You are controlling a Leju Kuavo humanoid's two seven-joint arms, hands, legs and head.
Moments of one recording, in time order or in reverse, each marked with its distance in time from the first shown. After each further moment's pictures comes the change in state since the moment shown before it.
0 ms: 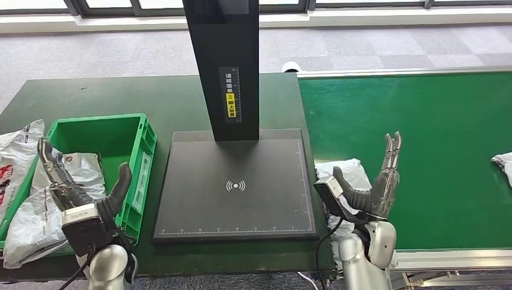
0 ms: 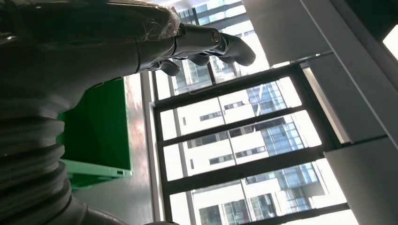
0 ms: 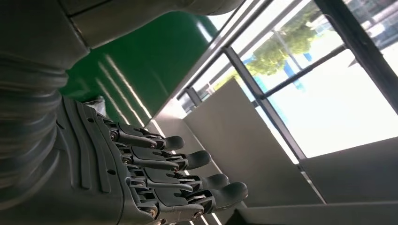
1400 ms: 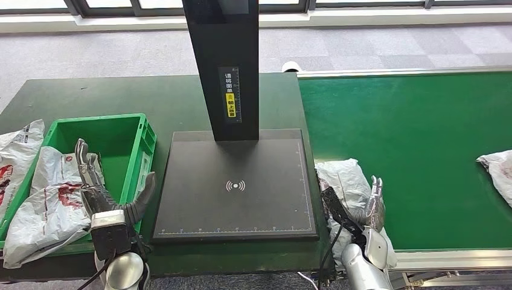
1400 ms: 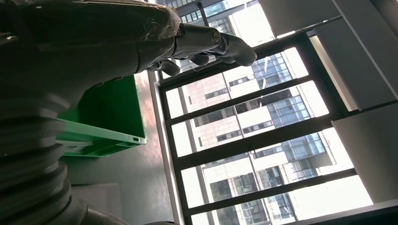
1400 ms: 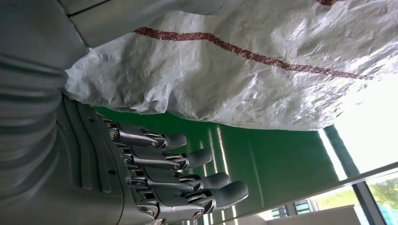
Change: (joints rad) left arm 0.037 0.004 -0.086 0.030 -0.029 -0.032 0.024; right arm -0.140 -0.129 -0.103 0.571 0.048 0.156 0.308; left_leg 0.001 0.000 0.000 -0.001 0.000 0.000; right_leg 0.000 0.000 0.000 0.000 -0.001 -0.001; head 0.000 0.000
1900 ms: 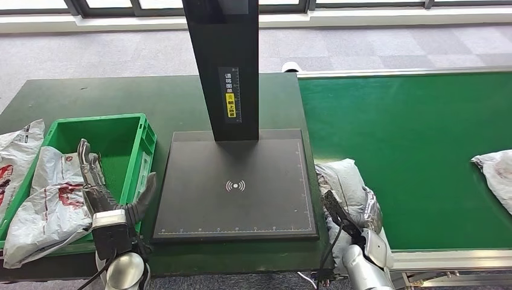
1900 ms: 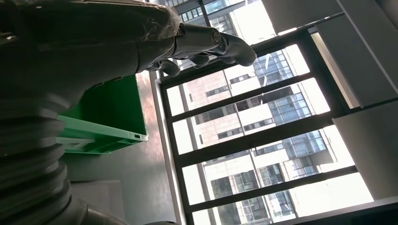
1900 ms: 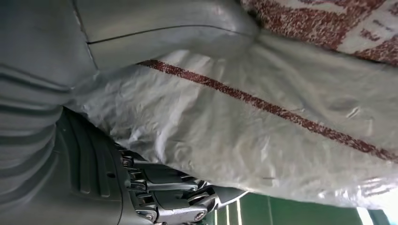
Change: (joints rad) left arm 0.000 0.000 0.000 0.007 0.004 -0.010 0.000; right arm -0.020 -0.028 0.005 0.080 0.010 0.115 0.081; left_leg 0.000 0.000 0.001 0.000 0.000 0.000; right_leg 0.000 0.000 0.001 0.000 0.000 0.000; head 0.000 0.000
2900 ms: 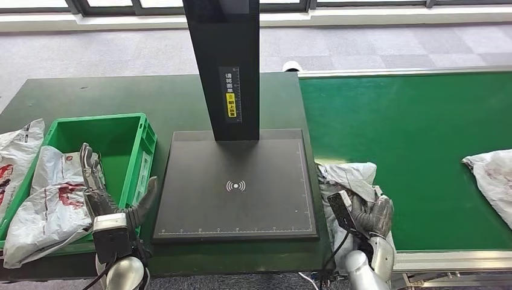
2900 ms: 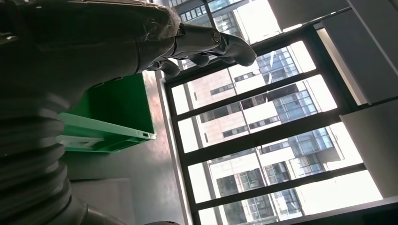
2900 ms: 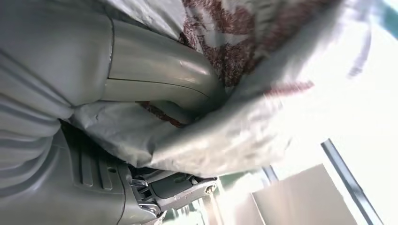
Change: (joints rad) left arm 0.024 0.000 -0.001 -0.008 -0.004 -0.006 0.003; right arm 0.130 0.045 0.040 -0.274 -0.187 -0.254 -0.299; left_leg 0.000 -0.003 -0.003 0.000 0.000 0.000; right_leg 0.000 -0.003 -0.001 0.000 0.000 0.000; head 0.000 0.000
